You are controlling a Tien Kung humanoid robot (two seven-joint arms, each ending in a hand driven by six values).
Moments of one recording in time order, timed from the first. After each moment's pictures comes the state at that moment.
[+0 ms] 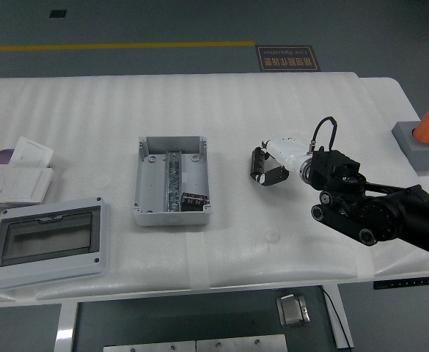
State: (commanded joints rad) left arm 0.04 0.25 -0.41 -0.18 0.66 -0.11 0.20; right arm 0.88 -0.30 0.23 0.93 -1.56 -0.13 -0.26
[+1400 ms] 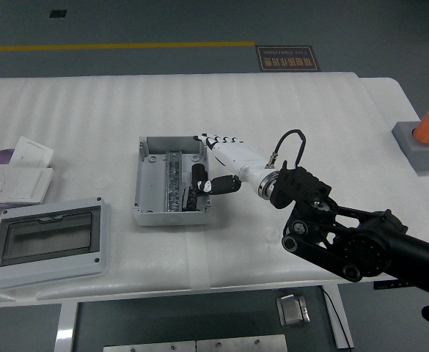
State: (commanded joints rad) left arm 0.07 0.24 -0.46 -0.18 0.69 -0.11 0.22; right arm 0.69 -0.26 0.48 1.23 -1.71 -0.22 -0.26
